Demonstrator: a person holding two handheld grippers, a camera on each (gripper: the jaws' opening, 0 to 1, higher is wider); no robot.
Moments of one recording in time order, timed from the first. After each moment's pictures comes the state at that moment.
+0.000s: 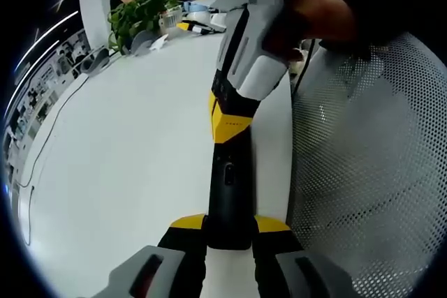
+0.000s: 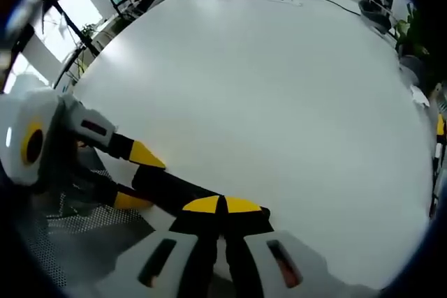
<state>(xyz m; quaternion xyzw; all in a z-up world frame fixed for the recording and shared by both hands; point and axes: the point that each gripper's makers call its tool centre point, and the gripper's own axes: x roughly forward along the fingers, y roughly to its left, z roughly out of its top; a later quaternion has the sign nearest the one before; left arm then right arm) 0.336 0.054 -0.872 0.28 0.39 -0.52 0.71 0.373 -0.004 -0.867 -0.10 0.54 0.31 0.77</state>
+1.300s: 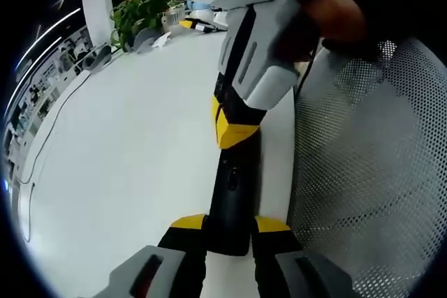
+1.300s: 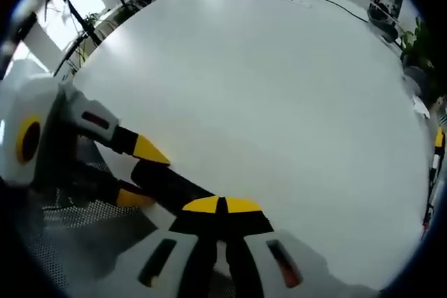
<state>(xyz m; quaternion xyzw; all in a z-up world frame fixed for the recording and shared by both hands) 0.337 0.053 -0.873 0.28 0.40 -0.51 0.71 0.367 -0.002 -0.868 -0.11 0.56 0.32 0.76</state>
